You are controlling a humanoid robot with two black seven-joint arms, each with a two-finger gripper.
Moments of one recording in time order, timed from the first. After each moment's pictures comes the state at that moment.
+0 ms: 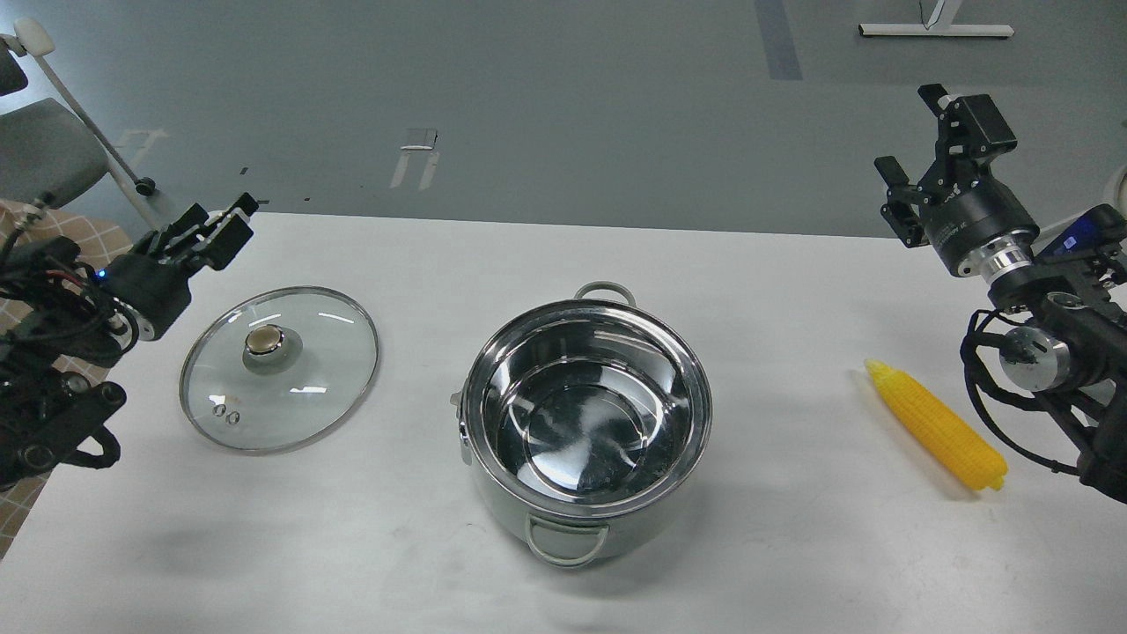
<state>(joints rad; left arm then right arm) -0.57 0.70 -0.80 -0.84 1.20 0.08 -0.49 0.79 -0.53 0.57 0.84 -0.45 0.16 0.49</state>
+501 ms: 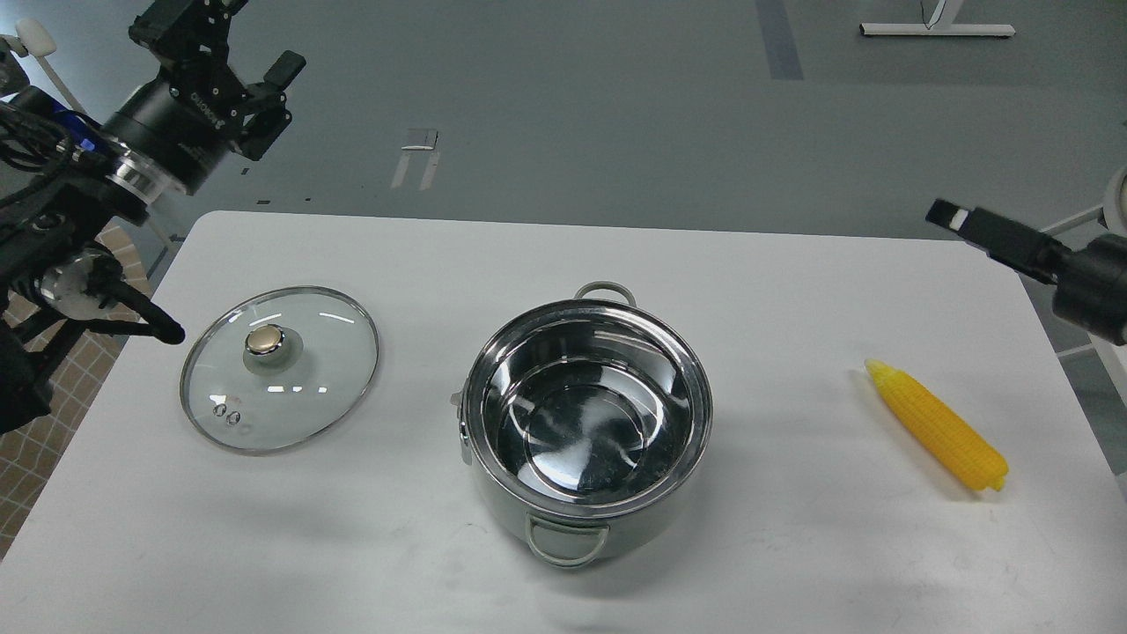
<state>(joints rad) -0.71 0.68 -0.81 -1.06 0.44 -0.36 -0.49 0.81 -1.05 0.29 1.17 -1.31 0.12 0.49</state>
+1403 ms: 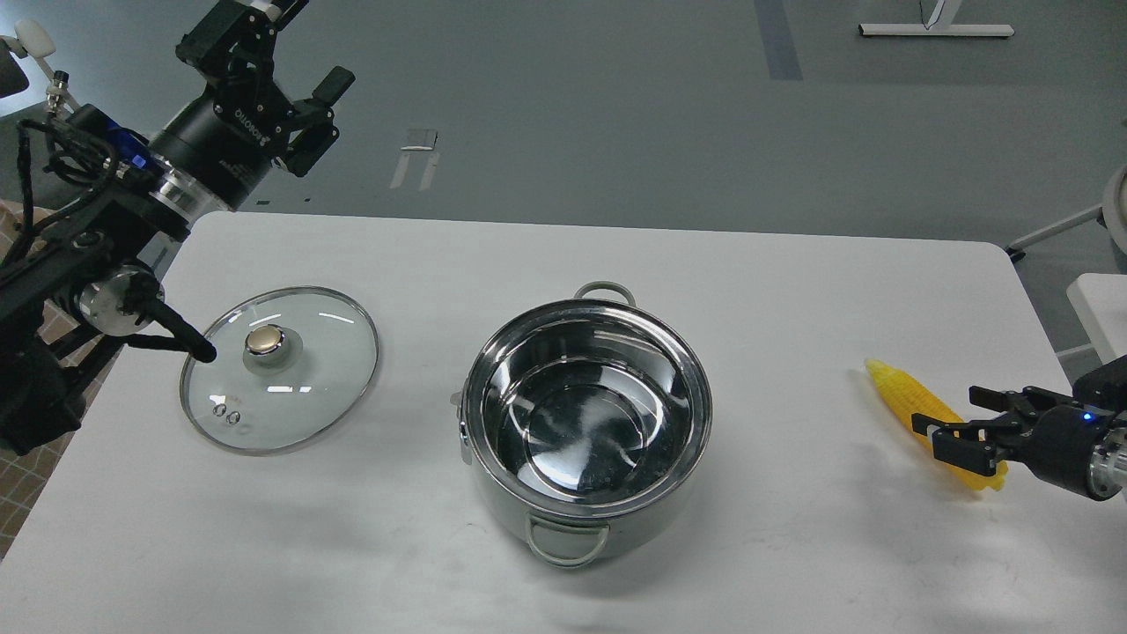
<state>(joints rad) -0.67 0.67 -0.81 -1.13 0.45 -0.35 -0.49 0.61 -0.85 0.20 0.94 -1.77 -0.10 0.49</state>
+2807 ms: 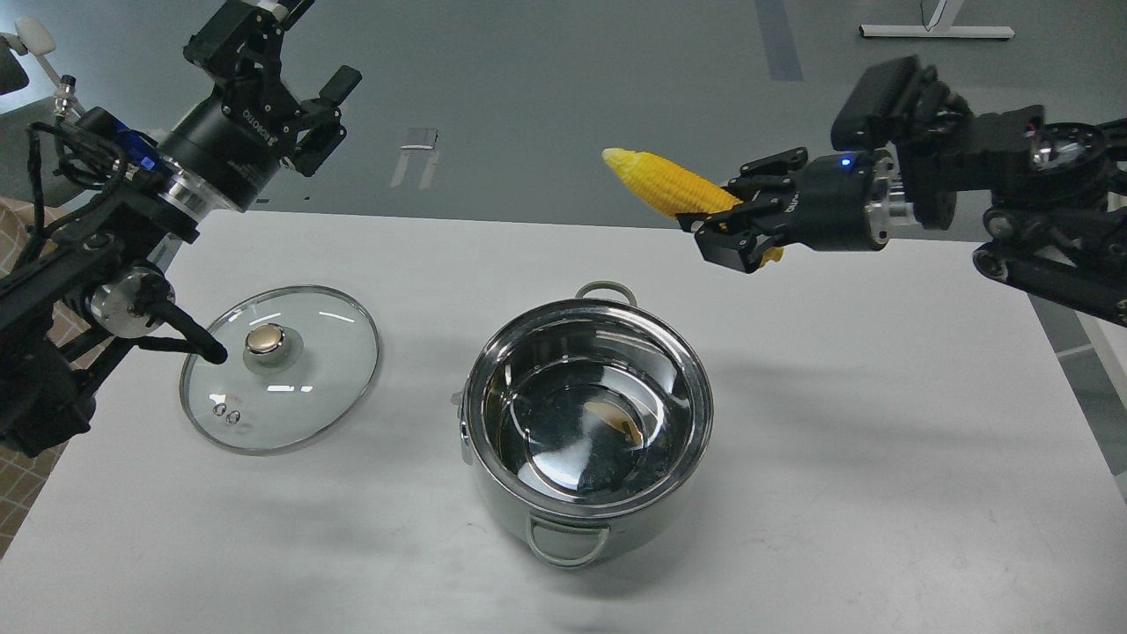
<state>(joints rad) -0.67 0.66 -0.81 -1.14 0.44 -0.33 -0.49 1.59 -0.48 -0.43 1.16 -1.47 -0.01 0.49</state>
